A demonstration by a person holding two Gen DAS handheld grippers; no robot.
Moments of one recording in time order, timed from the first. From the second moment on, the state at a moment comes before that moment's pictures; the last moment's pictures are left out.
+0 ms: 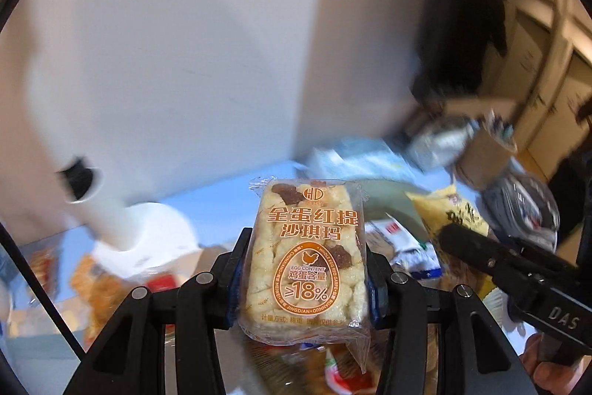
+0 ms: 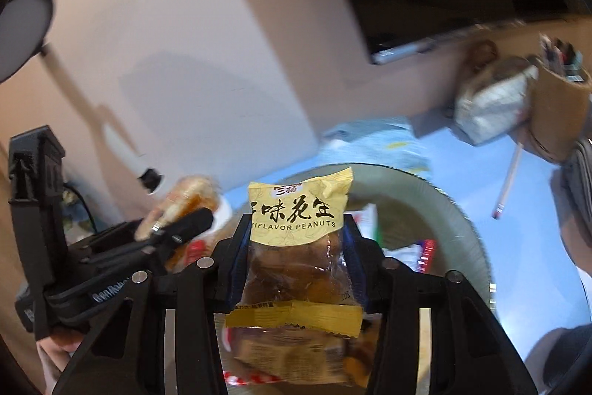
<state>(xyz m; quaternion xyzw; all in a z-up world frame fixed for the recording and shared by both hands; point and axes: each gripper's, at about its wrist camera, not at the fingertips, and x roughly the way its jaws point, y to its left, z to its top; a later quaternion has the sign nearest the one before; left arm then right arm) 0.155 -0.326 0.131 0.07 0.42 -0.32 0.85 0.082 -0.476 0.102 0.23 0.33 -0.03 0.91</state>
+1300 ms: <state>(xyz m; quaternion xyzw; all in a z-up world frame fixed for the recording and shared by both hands) 0.280 -0.020 0.022 0.03 0.44 -0.06 0.90 0.182 -0.178 0.002 0.14 0.41 0.06 0.90</state>
